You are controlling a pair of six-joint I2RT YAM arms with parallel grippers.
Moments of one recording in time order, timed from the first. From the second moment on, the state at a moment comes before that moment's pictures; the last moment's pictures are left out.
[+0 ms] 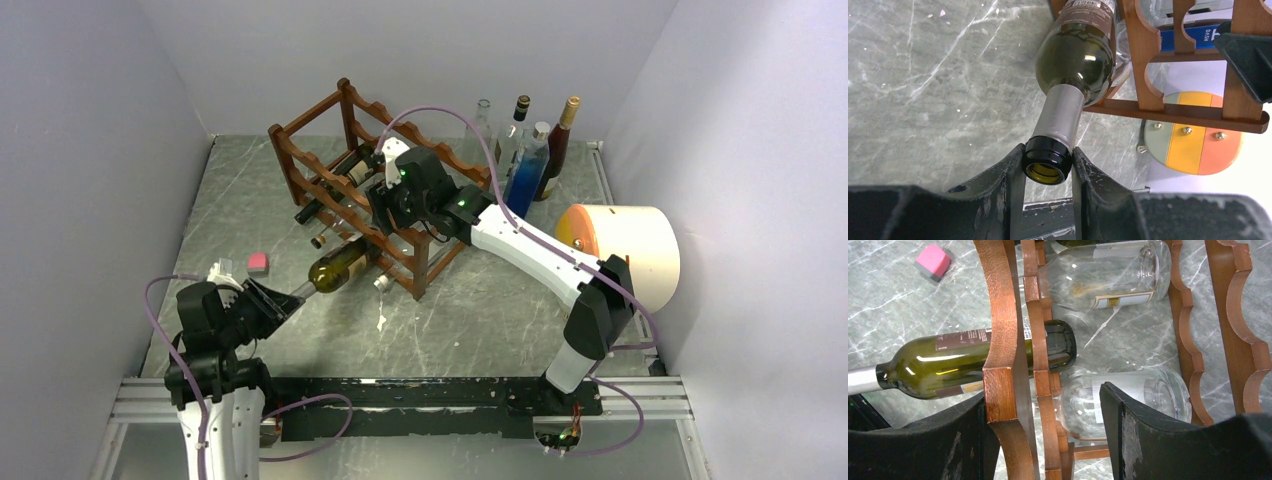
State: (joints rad) left arm 0.22 0.24 0.54 -0.92 0.52 -0.75; right arm 0.82 1.67 1.53 -0.46 0.03 0.09
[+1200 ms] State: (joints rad) left arm 0.13 0.34 0.82 -1.09 0.40 -0.46; right arm 1.25 1.66 1.67 -0.52 0.15 -0.16
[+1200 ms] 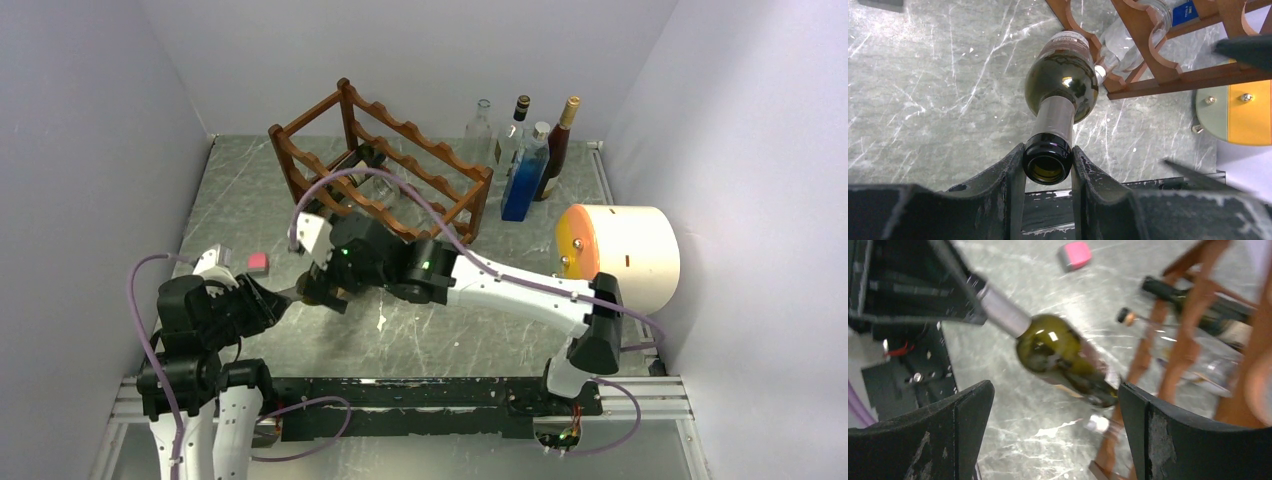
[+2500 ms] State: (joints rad) left arm 0.03 0.38 0.88 -1.08 0.37 -0.35; right arm 1.25 1.82 1.30 0.25 -0.20 -0.46
